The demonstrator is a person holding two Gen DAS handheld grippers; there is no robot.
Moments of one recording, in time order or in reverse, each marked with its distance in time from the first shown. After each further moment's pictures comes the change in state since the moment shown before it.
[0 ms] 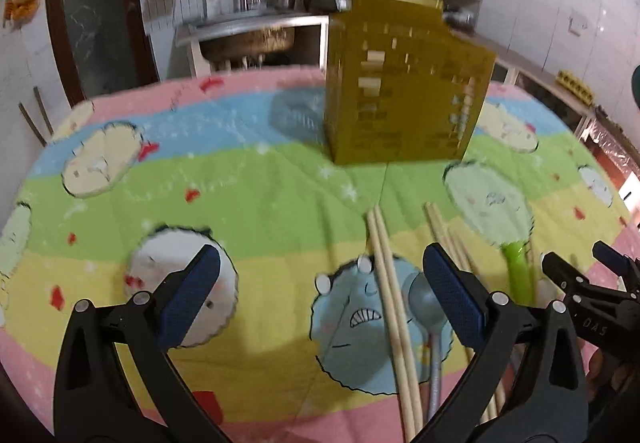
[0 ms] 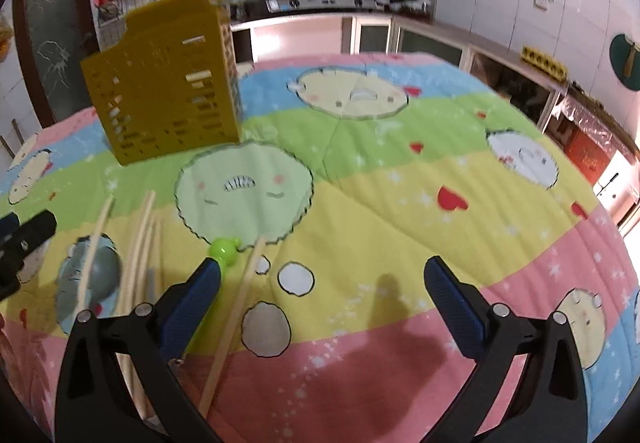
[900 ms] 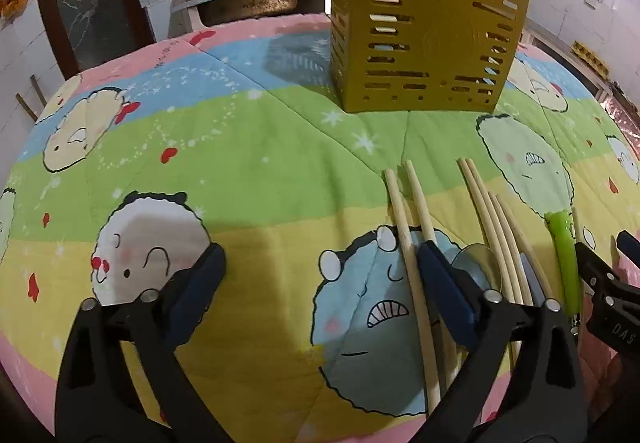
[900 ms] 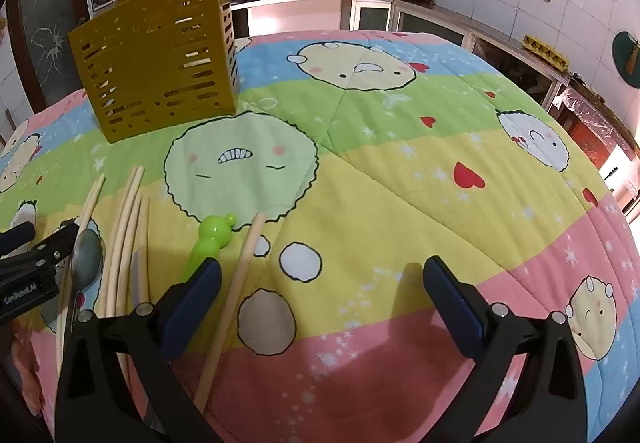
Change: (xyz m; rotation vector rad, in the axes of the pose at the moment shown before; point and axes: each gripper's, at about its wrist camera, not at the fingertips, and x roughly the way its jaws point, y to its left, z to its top) left arm 0.043 -0.003 -0.010 0.021 0.133 0.032; right arm 0.014 0.010 -0.006 -0.010 0.058 -0.017
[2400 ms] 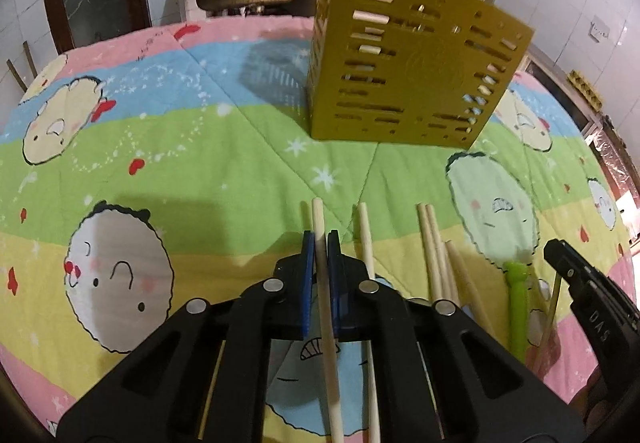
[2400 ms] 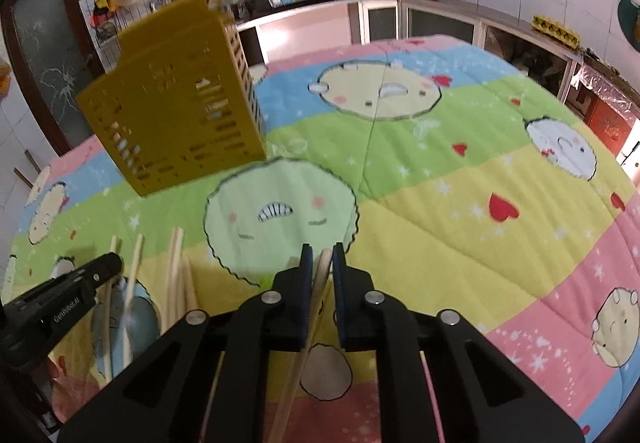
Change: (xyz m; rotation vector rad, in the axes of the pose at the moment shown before) left arm -0.006 -0.011 0.026 -0.107 0.015 -0.081; right arm -0.006 0.003 0.034 0.109 -0.029 0.127
